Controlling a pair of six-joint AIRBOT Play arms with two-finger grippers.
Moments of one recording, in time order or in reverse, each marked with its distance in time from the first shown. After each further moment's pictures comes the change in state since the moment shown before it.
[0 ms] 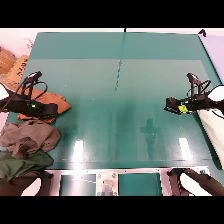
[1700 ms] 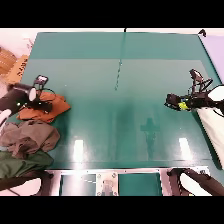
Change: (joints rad) left arm 0.000 -0.436 0.005 0.726 0.438 -0.072; right arm 0.000 0.000 0.000 0.015 -0.099 0.000
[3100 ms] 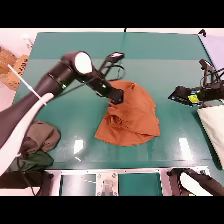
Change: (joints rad) left arm -0.558 -0.163 0.658 -0.817 -0.352 0.137; right arm -0.063 0.000 0.165 -0.004 0.195 -0.008
